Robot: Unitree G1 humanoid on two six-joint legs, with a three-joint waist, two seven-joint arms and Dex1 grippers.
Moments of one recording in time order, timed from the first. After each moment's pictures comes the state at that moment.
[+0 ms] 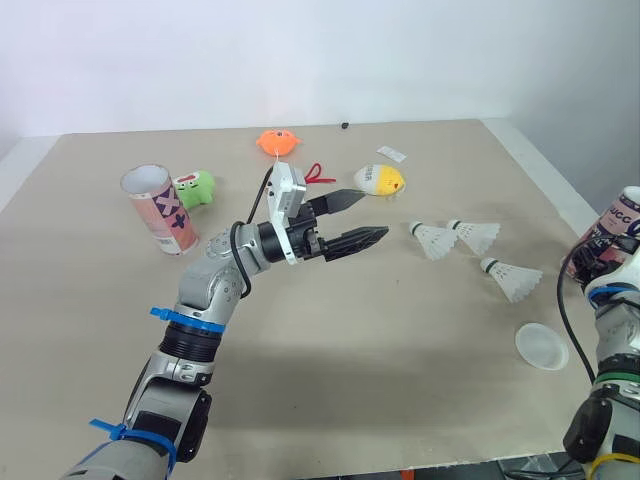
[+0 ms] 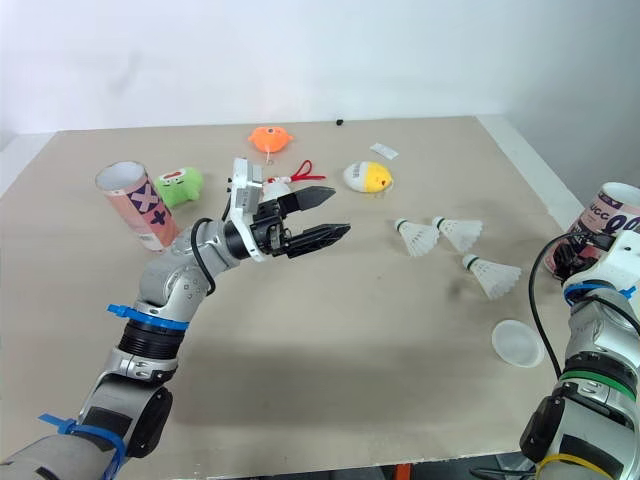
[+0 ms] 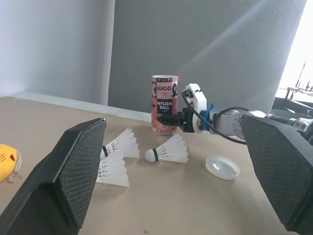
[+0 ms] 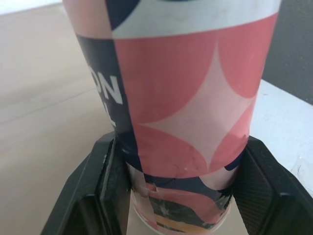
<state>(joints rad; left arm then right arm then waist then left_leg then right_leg) -0.71 0.16 -0.08 0.10 -0.57 0.39 -0.97 -0.59 -0.72 -0.59 0.90 0.30 0.12 0.23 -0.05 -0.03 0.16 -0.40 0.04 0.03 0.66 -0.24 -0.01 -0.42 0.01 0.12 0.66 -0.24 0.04</state>
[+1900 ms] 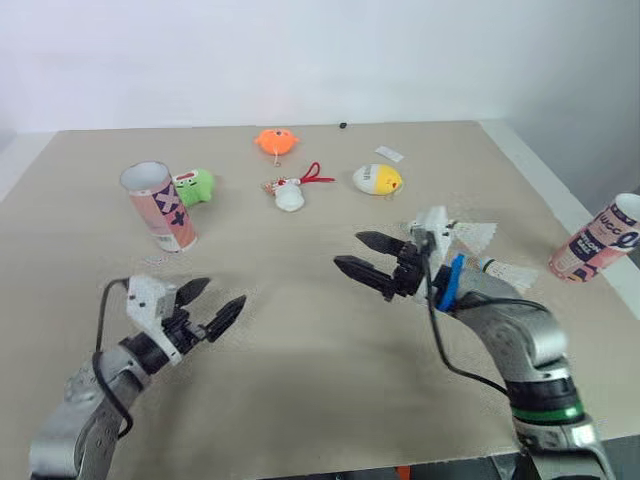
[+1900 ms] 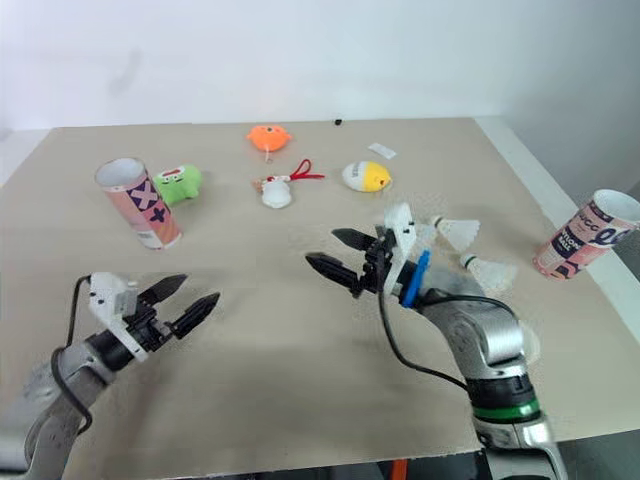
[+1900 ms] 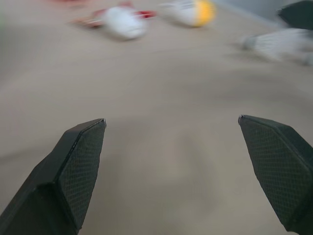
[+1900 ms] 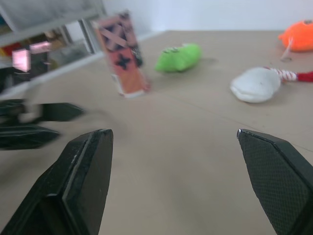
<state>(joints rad) 0.17 0.37 0.27 -0.49 -0.54 0.45 -0.55 -0.42 -0.46 0.02 -0.15 0.62 0.56 0.70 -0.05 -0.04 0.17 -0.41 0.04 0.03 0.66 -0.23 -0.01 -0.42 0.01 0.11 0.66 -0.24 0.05</state>
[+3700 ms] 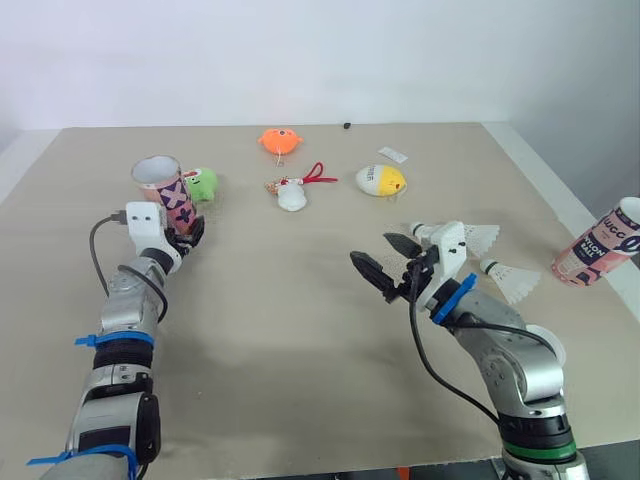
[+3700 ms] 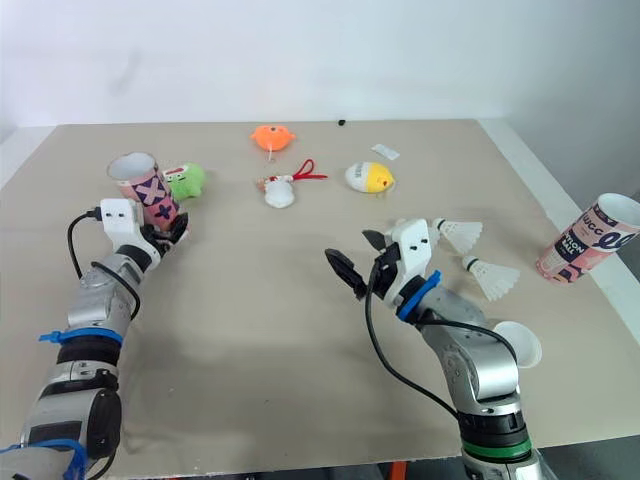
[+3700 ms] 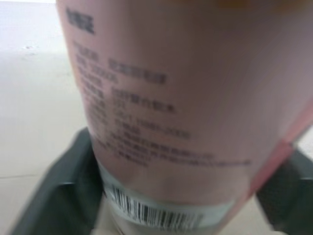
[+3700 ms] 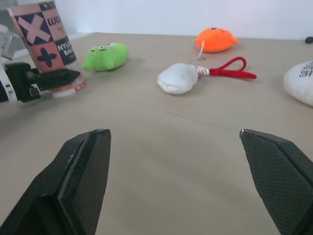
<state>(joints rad) -0.63 0.37 0.27 0.61 -0.26 0.08 -0.33 -0.23 -0.38 -0.05 -0.36 0.47 0.53 0.48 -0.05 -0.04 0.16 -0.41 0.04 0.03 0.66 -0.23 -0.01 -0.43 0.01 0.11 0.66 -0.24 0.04</state>
